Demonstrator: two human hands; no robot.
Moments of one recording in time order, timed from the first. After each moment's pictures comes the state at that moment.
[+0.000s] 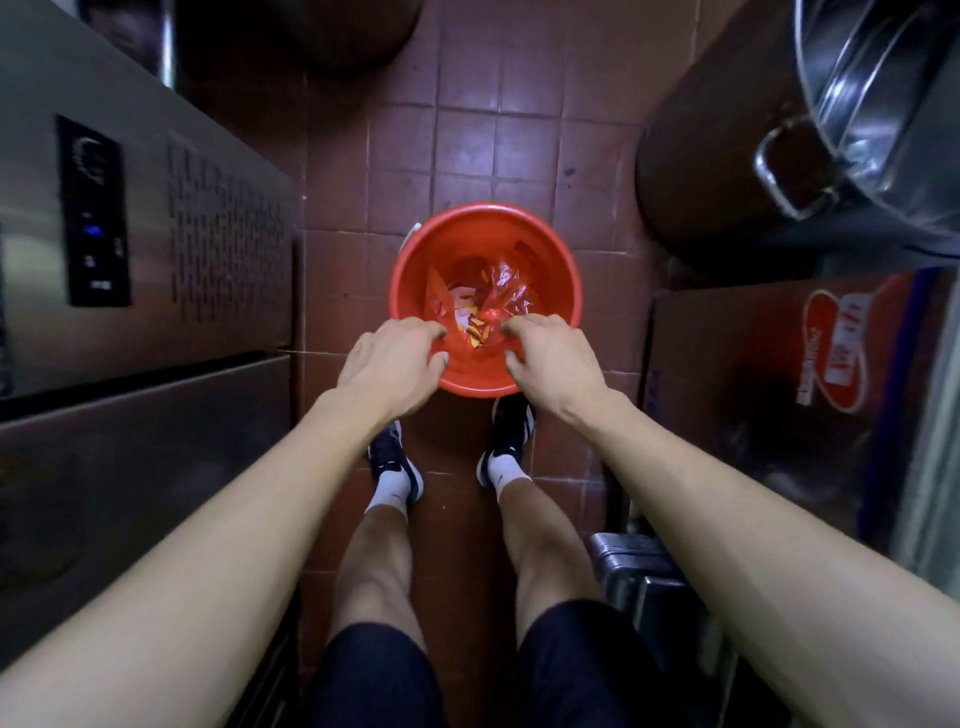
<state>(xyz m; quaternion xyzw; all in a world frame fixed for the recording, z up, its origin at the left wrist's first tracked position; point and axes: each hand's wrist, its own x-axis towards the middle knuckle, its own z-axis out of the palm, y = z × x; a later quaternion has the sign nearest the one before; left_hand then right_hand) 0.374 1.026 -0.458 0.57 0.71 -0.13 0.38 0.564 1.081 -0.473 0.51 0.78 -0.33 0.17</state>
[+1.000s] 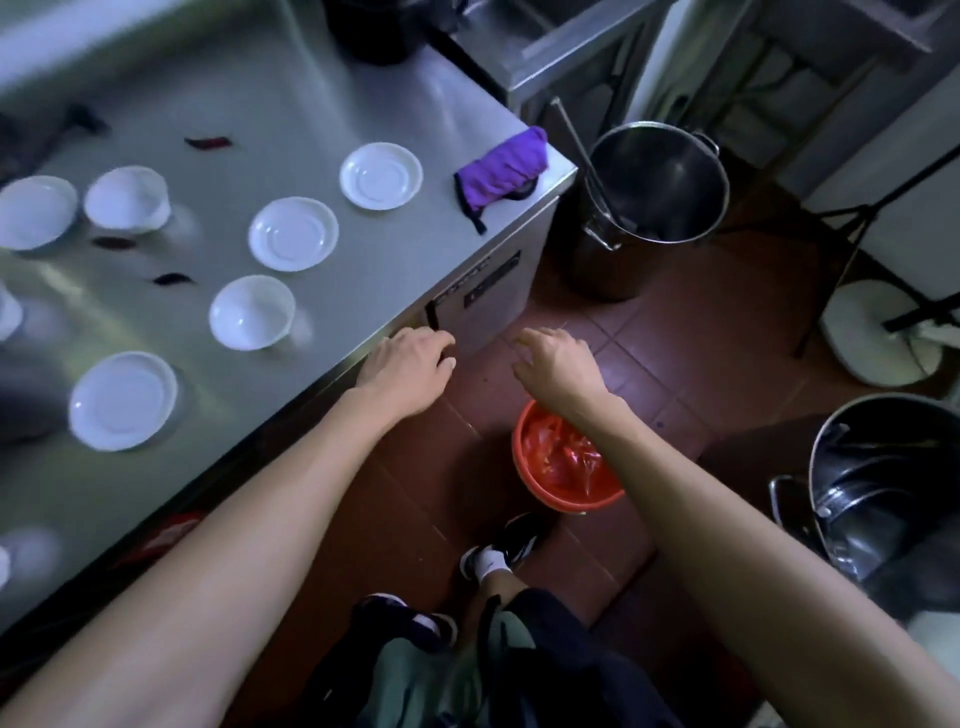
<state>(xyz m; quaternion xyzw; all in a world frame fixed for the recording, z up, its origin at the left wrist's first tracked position) 0.296 0.814 -0.162 0.34 0.92 0.06 0.21 0.402 0.999 -0.177 0.18 0.96 -0.20 0.07</state>
